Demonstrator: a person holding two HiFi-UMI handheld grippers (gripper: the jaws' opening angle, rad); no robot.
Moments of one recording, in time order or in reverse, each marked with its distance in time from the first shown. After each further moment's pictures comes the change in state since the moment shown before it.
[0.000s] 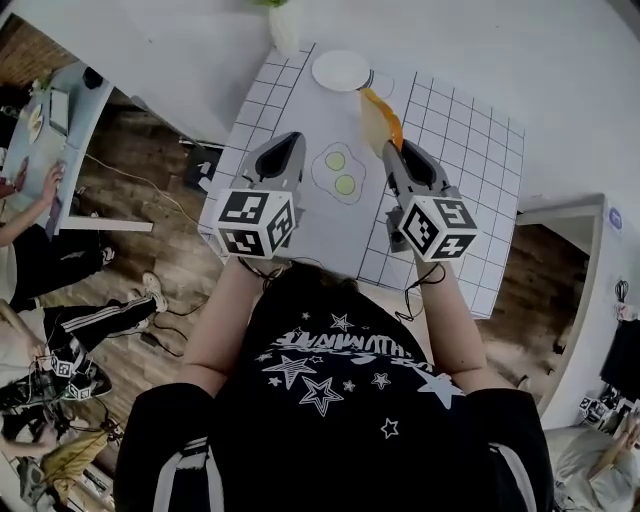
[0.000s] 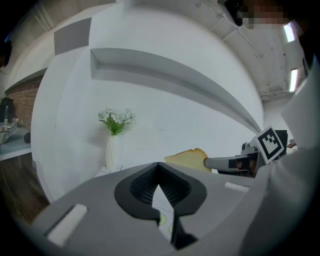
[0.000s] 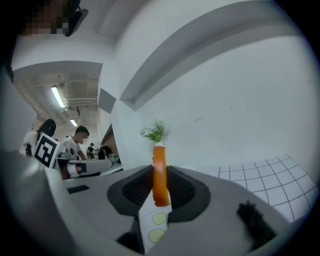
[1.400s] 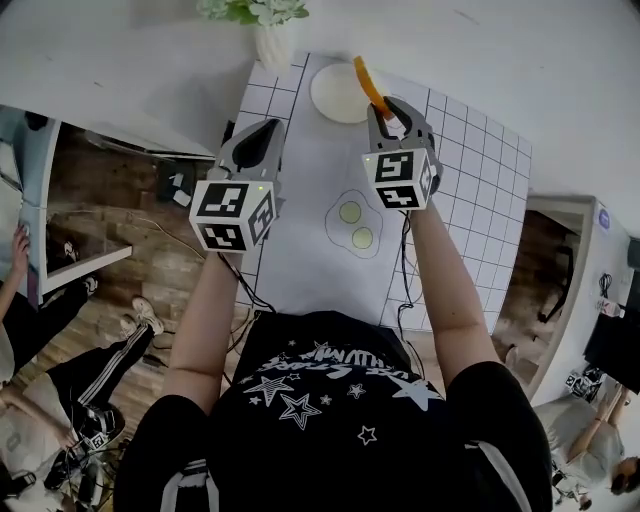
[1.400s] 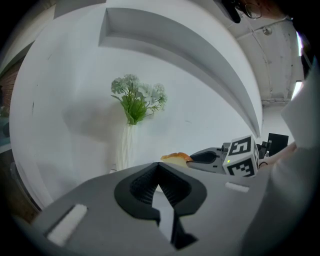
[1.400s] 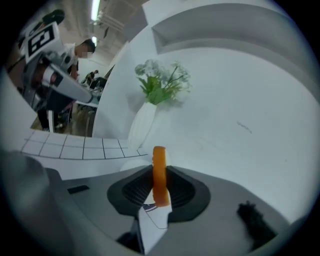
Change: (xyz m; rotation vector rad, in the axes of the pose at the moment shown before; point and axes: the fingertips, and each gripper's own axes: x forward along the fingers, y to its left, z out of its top) left arm 0.129 0.152 -0.004 -0.045 0.101 -0.071; right arm 0.236 -0.075 -0.025 -0.722 0.318 -0.231
